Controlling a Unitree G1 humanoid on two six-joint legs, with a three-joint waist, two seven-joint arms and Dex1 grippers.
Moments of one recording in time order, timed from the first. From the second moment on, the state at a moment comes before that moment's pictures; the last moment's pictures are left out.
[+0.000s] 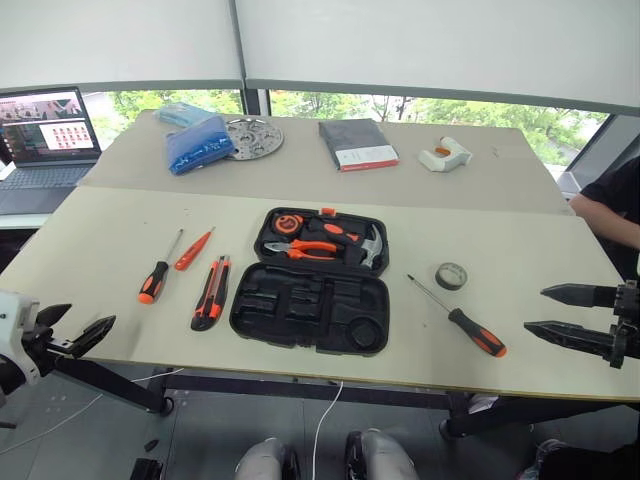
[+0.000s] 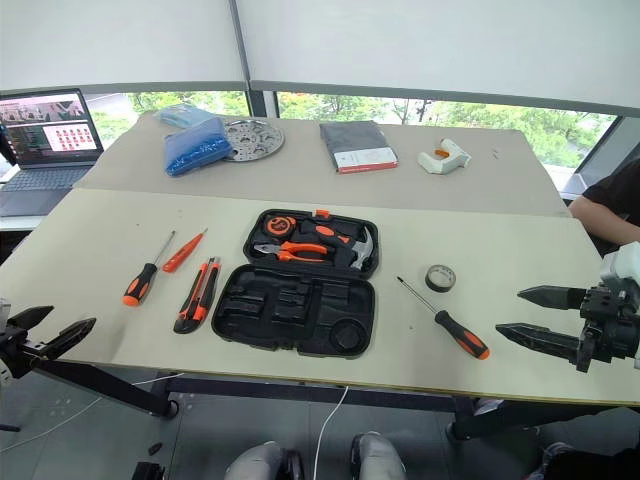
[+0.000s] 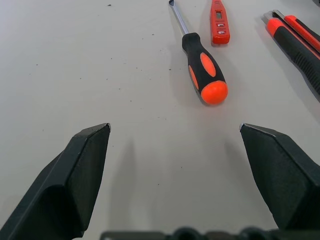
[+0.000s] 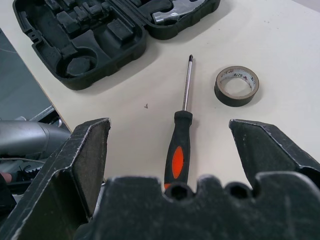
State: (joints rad) left arm 0.19 0.82 0.67 0.01 -0.47 0.41 -0.80; right arm 0.13 -1.12 -0.63 -0.16 0.65 0.64 1.27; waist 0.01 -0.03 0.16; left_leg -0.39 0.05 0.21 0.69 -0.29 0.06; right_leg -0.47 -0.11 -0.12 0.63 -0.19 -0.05
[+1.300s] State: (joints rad) left arm -0.78 0.87 0.06 0.63 -0.21 0.28 -1.04; right arm -0.27 -0.97 -0.18 -0.54 0.77 0.70 1.02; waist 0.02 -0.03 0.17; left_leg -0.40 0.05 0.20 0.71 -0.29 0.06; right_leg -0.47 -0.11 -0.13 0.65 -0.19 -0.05
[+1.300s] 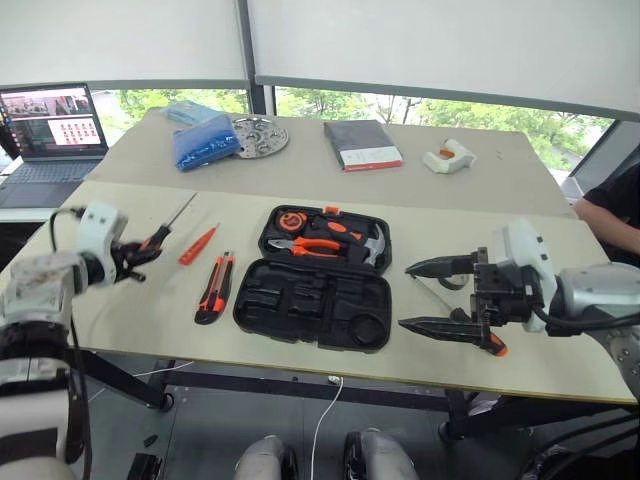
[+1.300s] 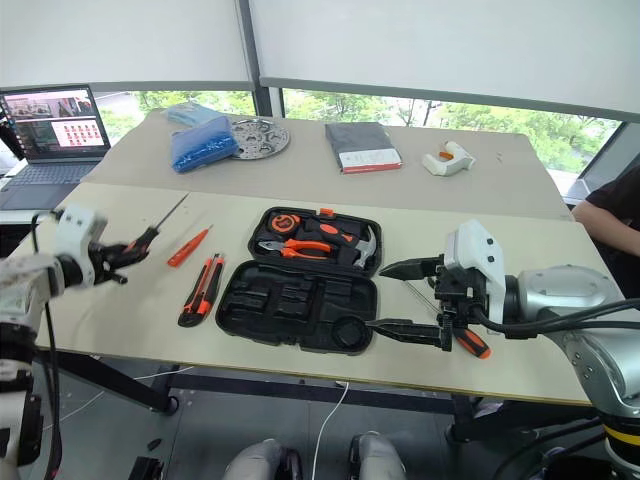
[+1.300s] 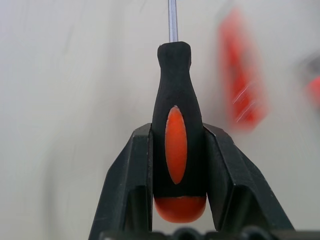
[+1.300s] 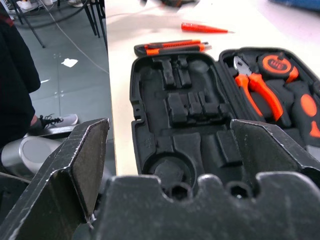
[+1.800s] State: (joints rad) left arm -1.07 0.56 -0.31 0.84 -0.01 -0.18 -1.52; right arm -0.13 -0.97 -0.24 -0.60 0.76 0.70 0.92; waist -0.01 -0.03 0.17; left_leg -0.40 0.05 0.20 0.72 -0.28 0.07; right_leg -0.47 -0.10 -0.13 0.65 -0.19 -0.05
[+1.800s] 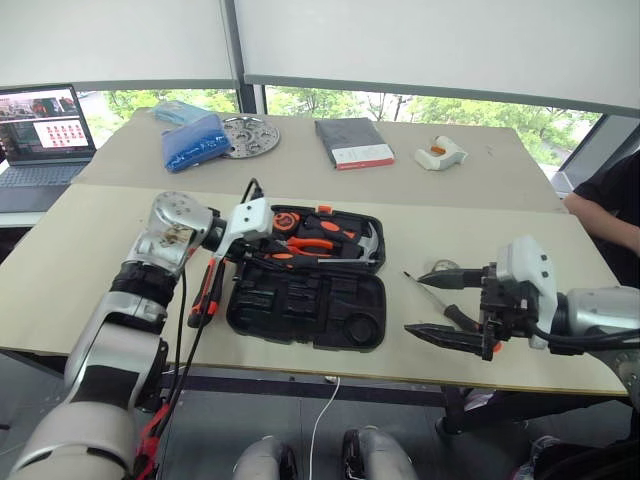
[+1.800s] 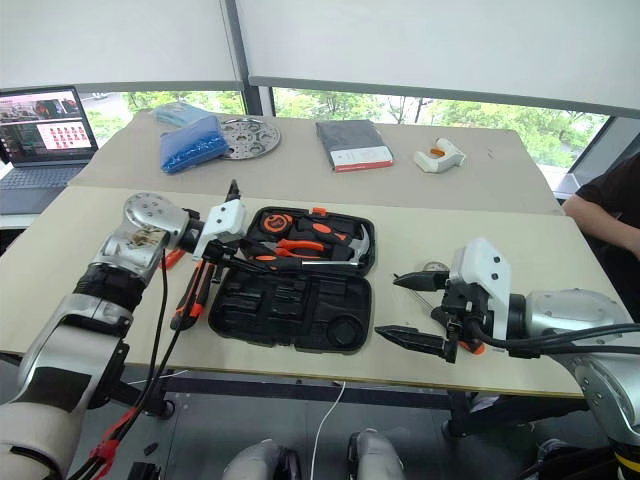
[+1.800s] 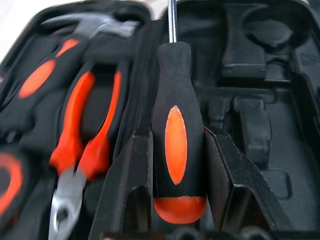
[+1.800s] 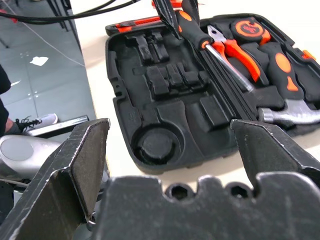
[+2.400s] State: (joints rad) left arm -1.12 0.54 -0.31 1.12 0.11 -0.37 -1.46; right arm -0.13 -0.97 -0.26 -0.64 0.77 0.71 0.87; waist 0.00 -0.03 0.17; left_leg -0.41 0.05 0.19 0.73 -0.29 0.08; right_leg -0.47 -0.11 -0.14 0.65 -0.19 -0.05
